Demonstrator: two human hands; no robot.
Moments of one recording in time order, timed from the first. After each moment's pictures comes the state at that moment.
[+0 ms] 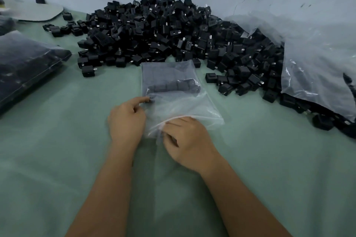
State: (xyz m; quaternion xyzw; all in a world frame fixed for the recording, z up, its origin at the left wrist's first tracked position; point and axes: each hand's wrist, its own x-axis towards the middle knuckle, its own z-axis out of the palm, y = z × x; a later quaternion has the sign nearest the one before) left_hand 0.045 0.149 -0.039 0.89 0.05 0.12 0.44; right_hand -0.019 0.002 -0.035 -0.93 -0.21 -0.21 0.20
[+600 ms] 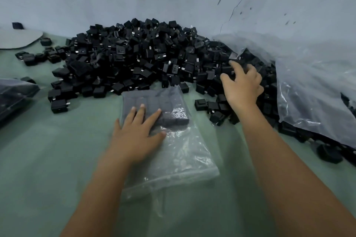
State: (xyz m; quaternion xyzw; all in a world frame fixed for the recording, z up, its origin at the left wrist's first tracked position) left_hand 0.121 0.109 -0.032 0.98 -0.17 -0.08 0.10; right_hand 0.149 -0.174 0.015 -0.89 0.26 -0.28 0.25
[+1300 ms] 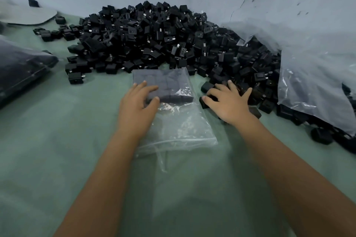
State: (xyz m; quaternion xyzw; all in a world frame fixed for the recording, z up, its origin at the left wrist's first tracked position) left_hand 0.081 0.112 -0.025 0.87 -0.11 0.12 0.46; right_hand 0.091 -0.147 -0.030 -0.99 0.07 -0.05 0.08
